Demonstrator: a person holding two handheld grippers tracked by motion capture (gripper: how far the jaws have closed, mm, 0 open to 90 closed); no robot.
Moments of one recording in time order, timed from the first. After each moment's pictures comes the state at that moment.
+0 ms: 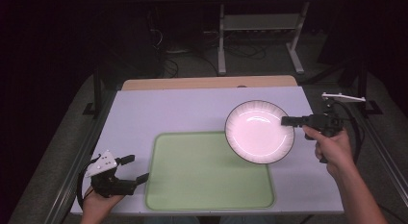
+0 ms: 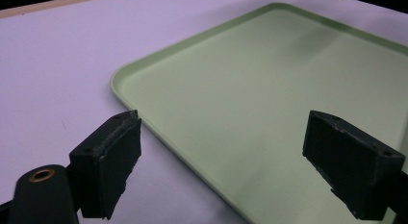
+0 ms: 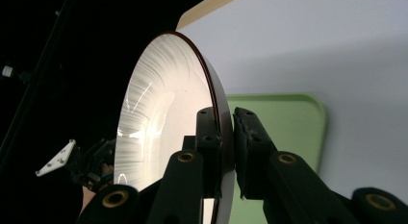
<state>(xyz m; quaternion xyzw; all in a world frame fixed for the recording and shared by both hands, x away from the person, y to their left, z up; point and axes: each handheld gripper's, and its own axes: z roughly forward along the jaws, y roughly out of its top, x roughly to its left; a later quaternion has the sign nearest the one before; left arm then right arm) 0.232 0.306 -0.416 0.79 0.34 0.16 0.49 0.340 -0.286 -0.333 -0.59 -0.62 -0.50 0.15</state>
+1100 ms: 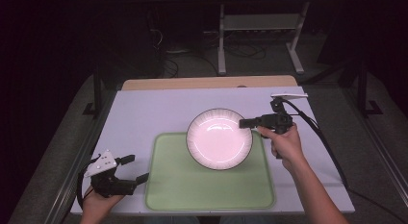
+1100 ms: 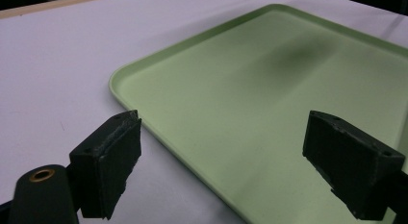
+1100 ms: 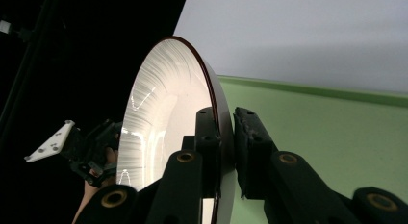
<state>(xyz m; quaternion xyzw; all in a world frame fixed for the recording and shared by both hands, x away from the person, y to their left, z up) 0.232 0.306 -0.416 0.79 0.34 0.15 0.49 0.368 -0.182 -0.356 -0.55 -0.66 -0.47 0.19</state>
